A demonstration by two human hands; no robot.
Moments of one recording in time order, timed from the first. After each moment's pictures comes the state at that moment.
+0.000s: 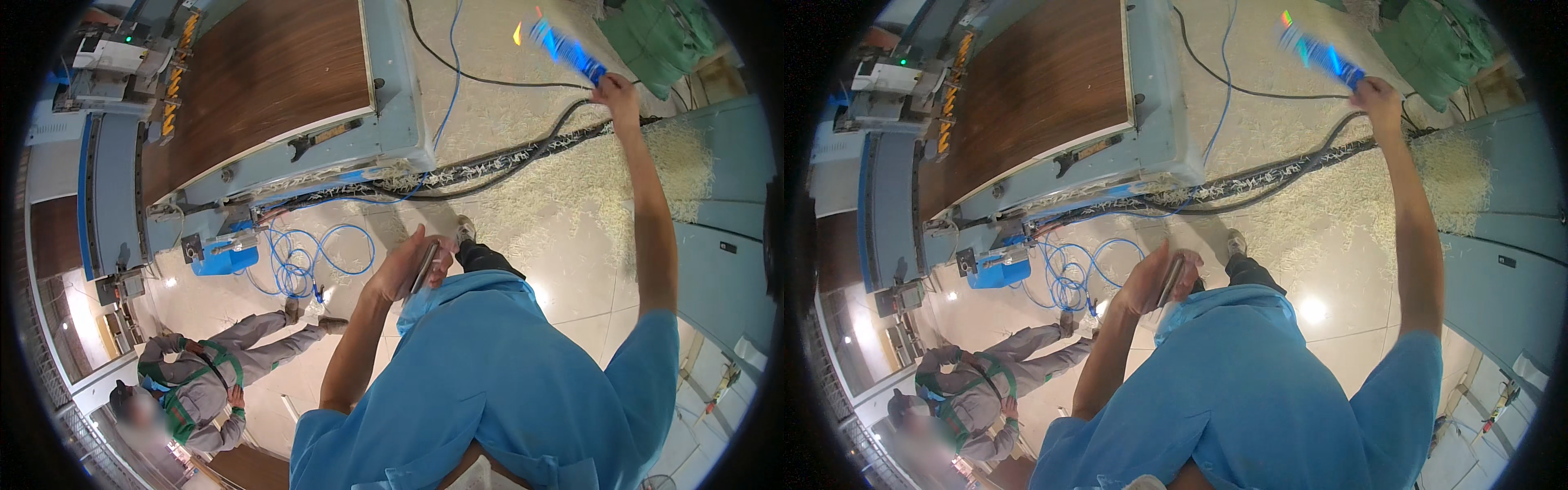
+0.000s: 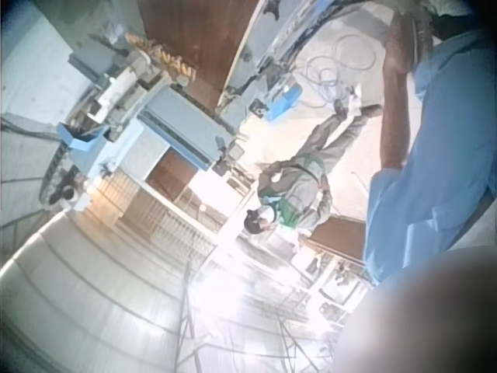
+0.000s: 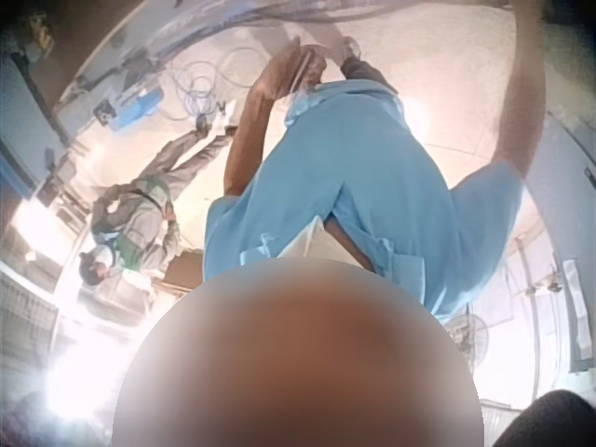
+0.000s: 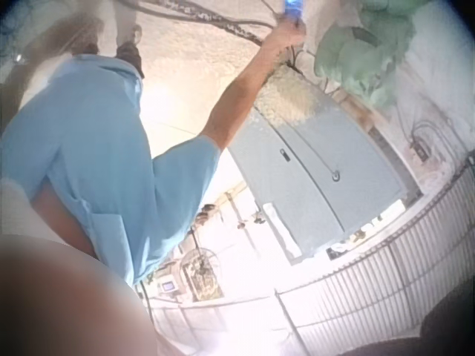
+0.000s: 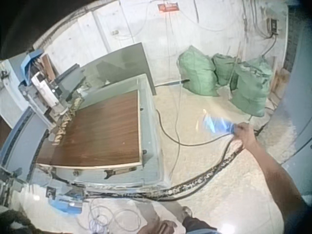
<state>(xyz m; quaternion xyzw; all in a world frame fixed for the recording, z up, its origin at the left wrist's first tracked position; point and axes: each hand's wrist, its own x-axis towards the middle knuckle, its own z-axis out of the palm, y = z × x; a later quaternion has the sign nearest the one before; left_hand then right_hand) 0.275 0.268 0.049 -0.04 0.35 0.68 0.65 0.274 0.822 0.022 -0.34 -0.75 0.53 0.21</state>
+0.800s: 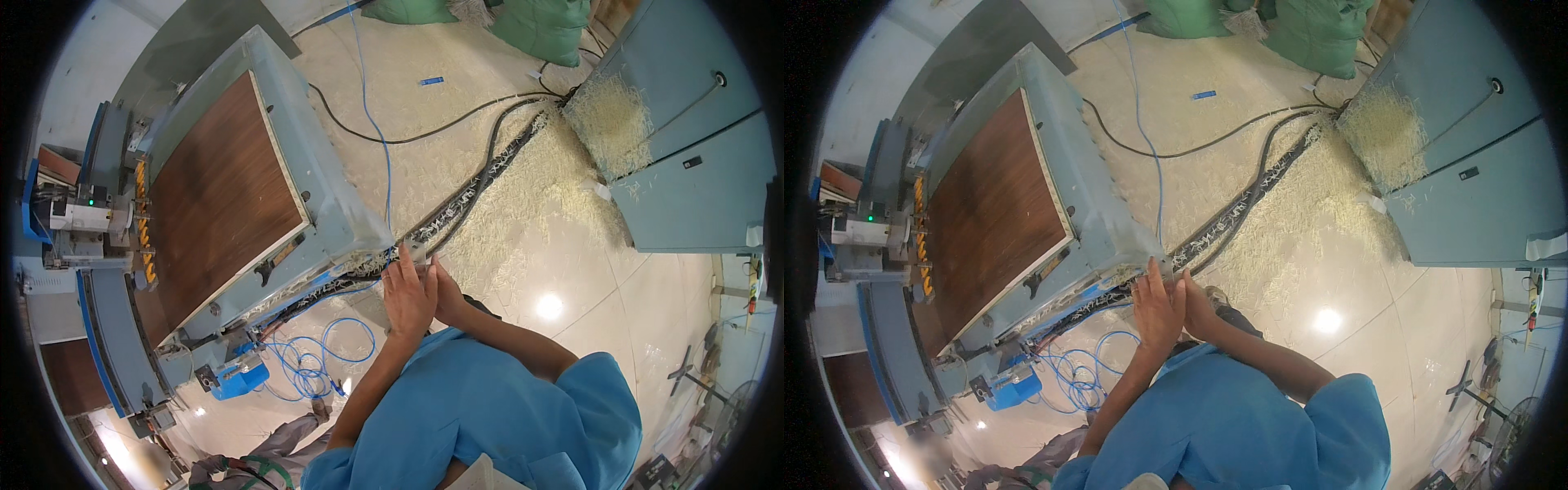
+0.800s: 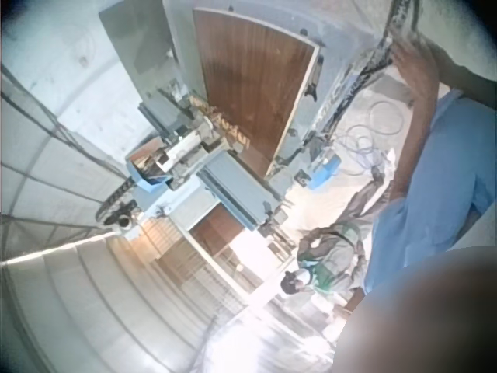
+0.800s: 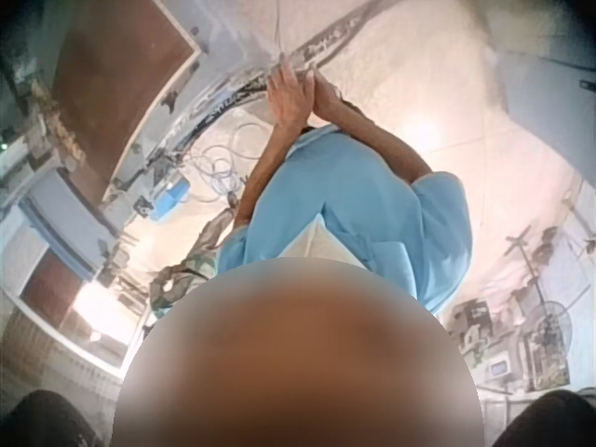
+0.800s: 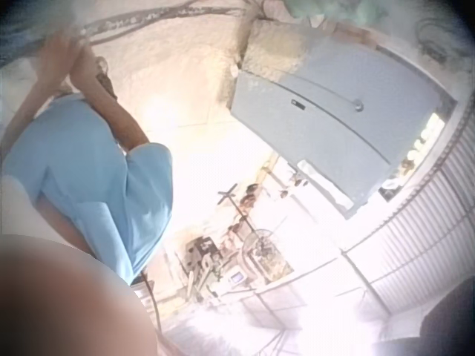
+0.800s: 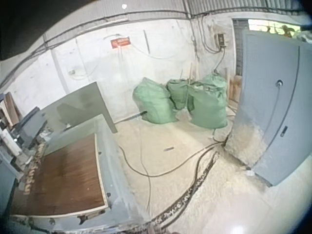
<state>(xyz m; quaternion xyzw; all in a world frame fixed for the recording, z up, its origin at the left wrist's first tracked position) 0.296 0.413 0.054 0.36 0.90 0.24 0.10 0.371 0.469 -0.074 -0.18 -0.10 0.98 0.07</state>
